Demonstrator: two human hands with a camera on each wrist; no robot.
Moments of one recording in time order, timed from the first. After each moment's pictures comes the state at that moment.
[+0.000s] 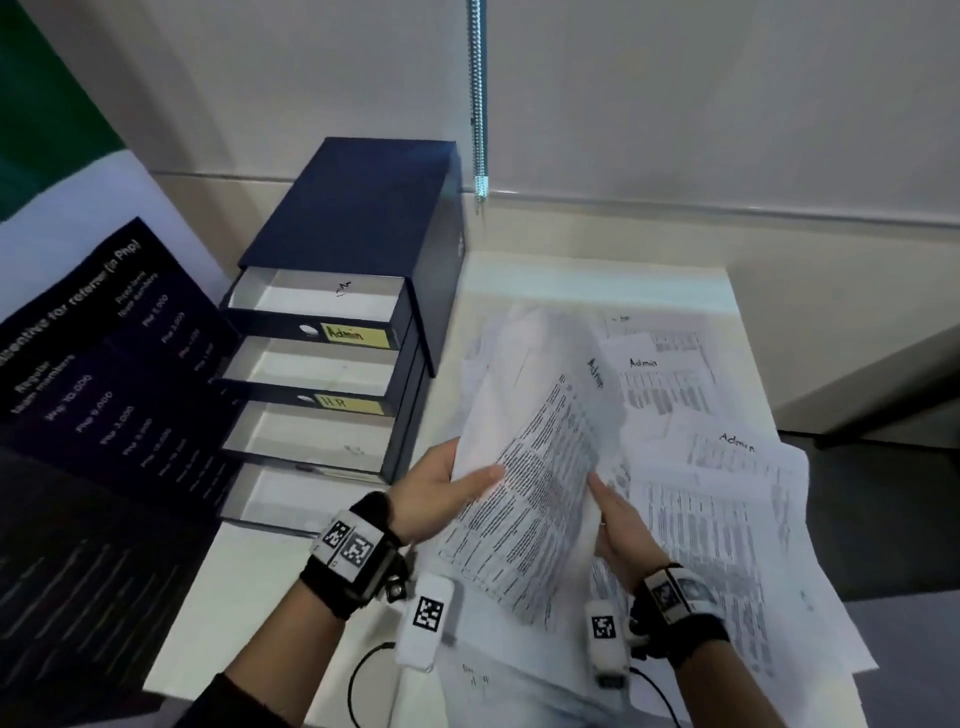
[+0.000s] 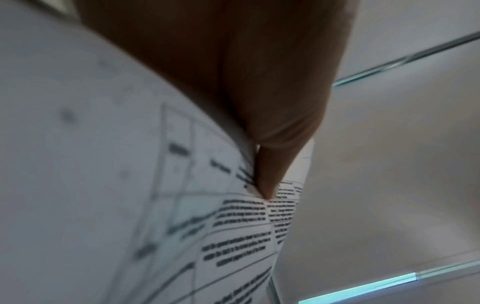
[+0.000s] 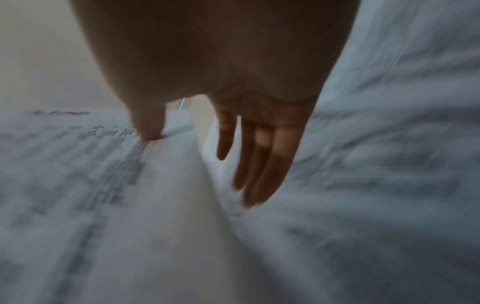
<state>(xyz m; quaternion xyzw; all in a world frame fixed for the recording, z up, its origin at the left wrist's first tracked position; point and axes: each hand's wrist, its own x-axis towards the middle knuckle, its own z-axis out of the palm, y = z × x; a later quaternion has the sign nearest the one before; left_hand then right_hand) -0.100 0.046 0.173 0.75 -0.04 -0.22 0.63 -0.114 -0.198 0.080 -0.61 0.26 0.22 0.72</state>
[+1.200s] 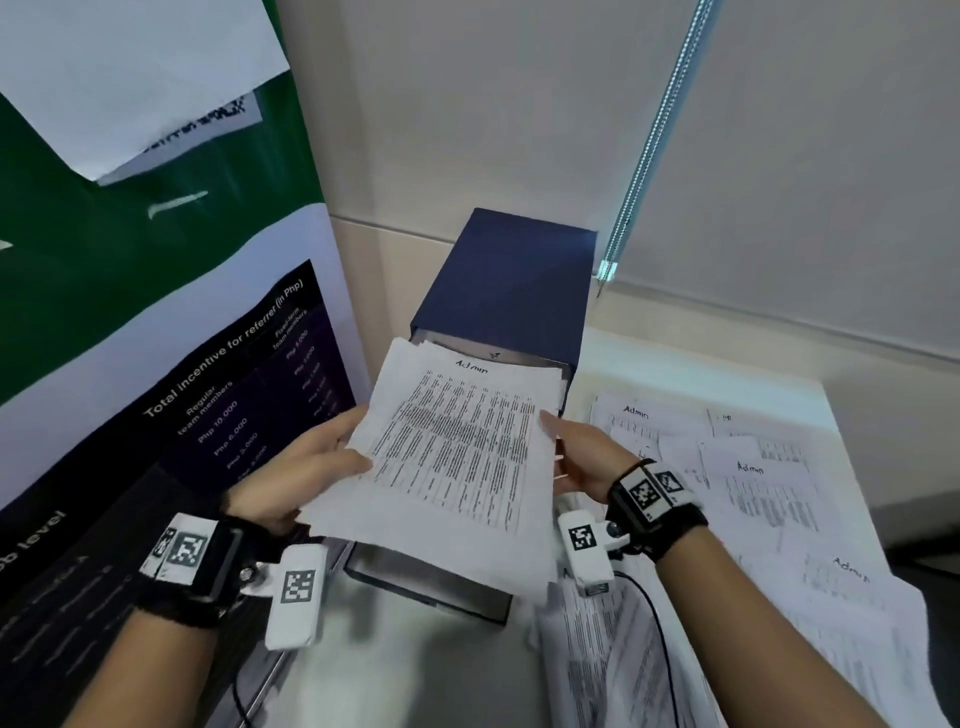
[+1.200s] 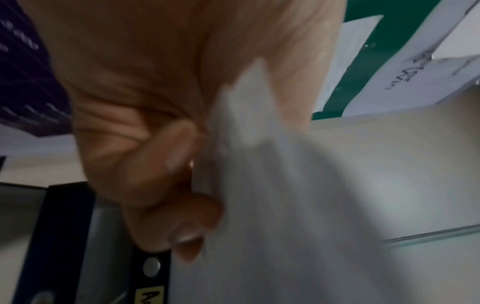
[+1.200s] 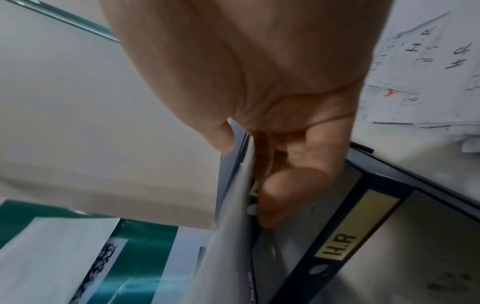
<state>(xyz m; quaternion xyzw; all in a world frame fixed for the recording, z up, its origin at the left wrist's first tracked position) -0.074 0.360 0.274 0.68 0.05 -0.21 0.70 0.027 0.060 0.238 -0.70 0.11 0.34 0.62</state>
